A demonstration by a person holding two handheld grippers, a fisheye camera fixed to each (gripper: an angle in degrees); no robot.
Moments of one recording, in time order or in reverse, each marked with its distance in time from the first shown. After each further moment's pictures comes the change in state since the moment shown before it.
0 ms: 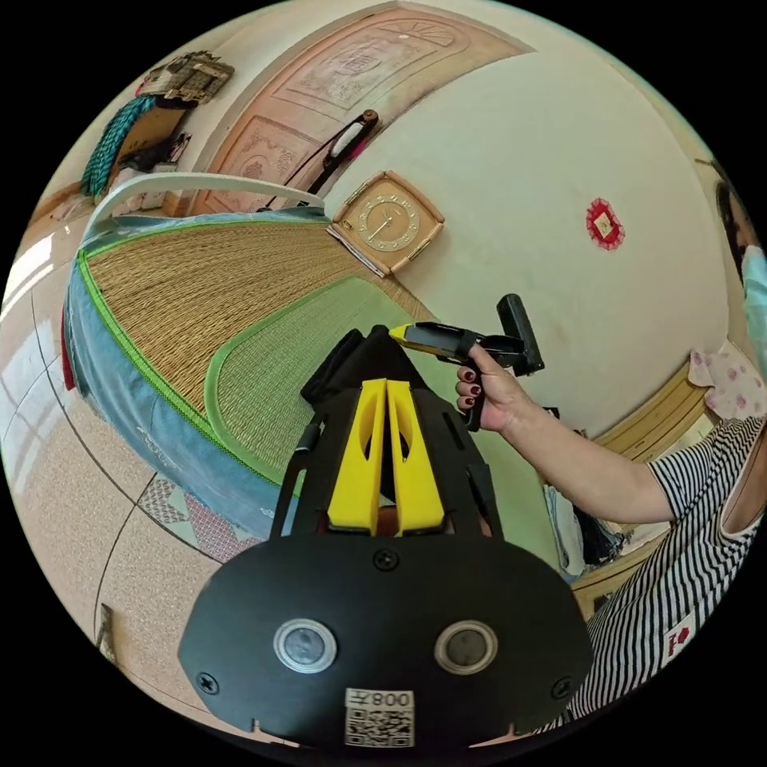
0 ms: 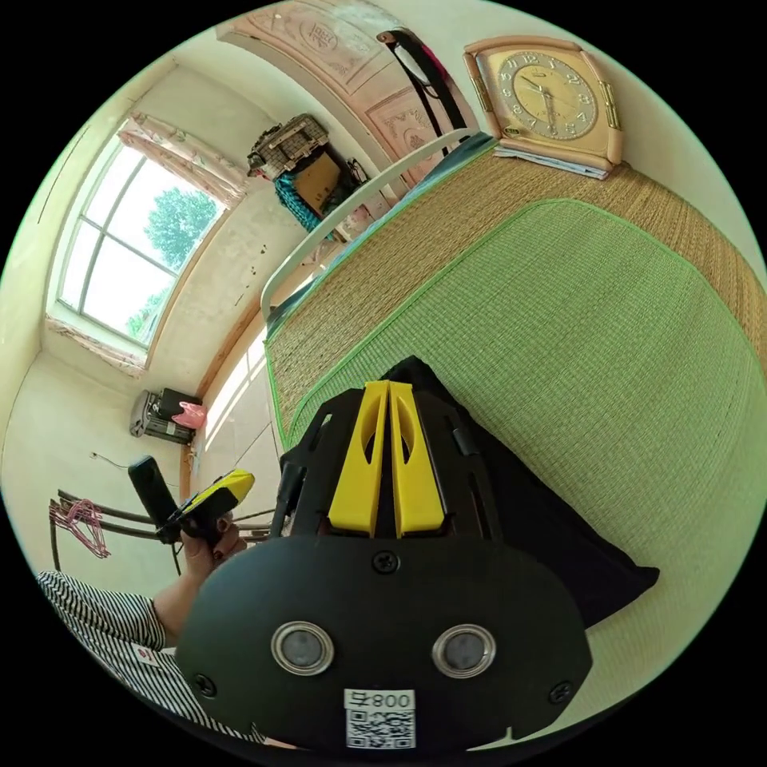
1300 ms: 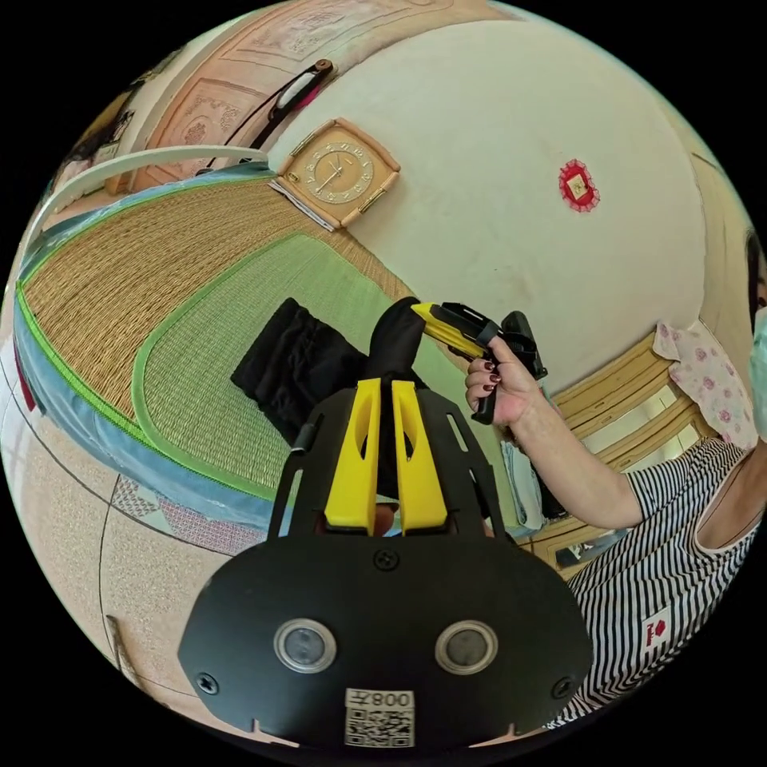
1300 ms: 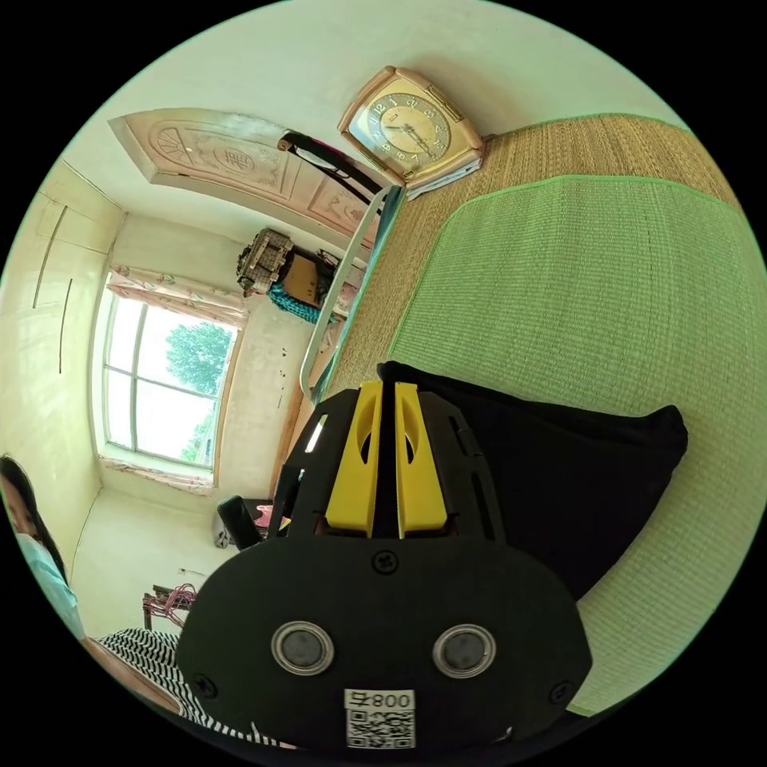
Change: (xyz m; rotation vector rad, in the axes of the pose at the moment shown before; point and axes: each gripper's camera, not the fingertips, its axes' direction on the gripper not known) left arm 0.043 -0.011 0.007 -0.111 0.251 -0.060; right arm -0.006 0.079 -0.162 0.245 -0.284 0.429
